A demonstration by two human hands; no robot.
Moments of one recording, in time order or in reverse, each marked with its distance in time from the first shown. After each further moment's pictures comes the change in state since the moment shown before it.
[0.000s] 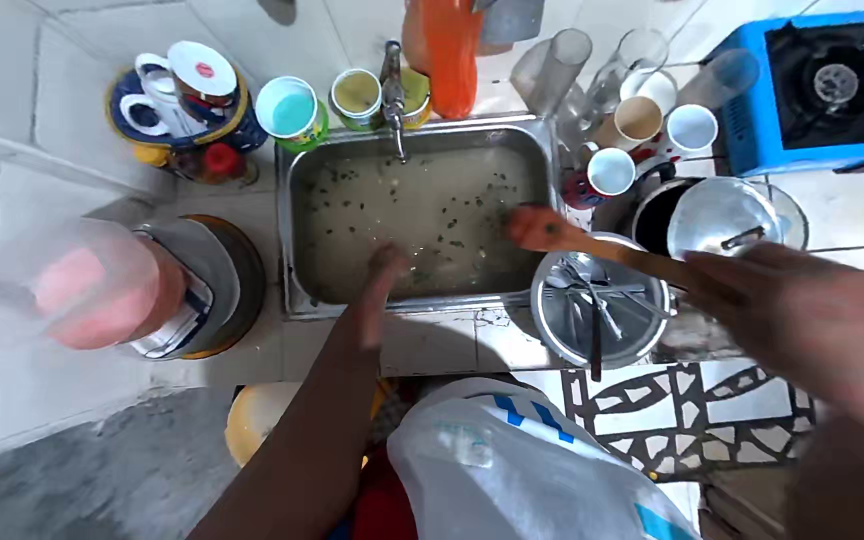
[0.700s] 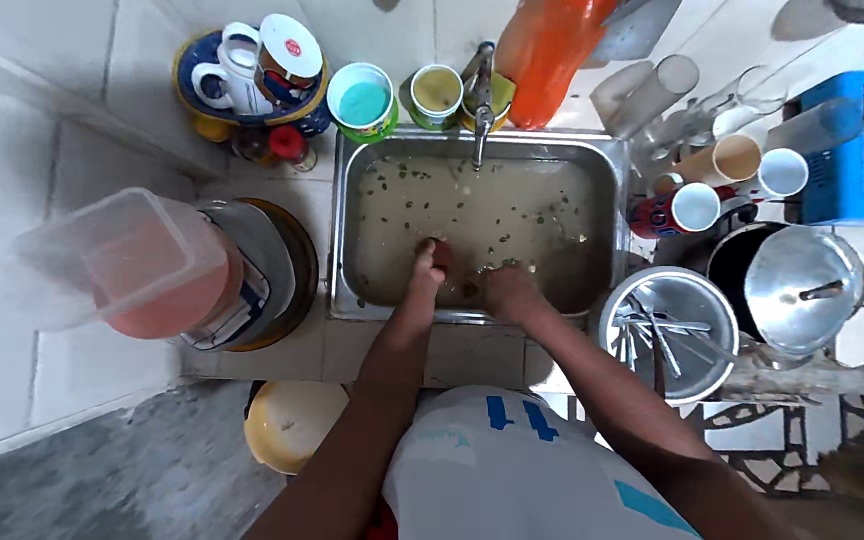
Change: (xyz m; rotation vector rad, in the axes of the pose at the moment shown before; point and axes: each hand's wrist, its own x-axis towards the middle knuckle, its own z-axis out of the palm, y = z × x) left_hand 0.011 -0.016 0.006 -2.172 -0.072 -0.417; right_hand 0.182 -0.240 0.173 0.121 -0.629 -0.101
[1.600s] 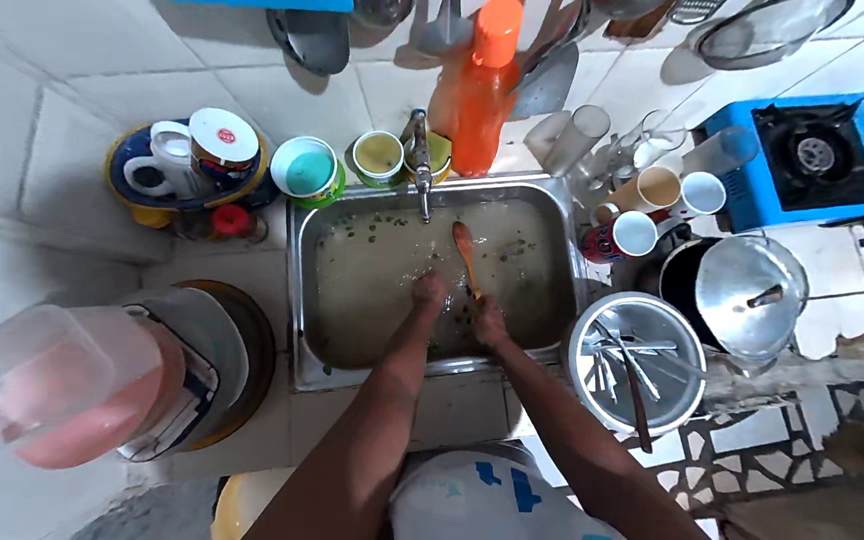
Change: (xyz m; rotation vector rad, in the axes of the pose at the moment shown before) left_hand 0.023 -0.036 0.074 2.194 -0.108 0.471; right_hand 0.074 0.073 0.068 0.860 0.211 0.459
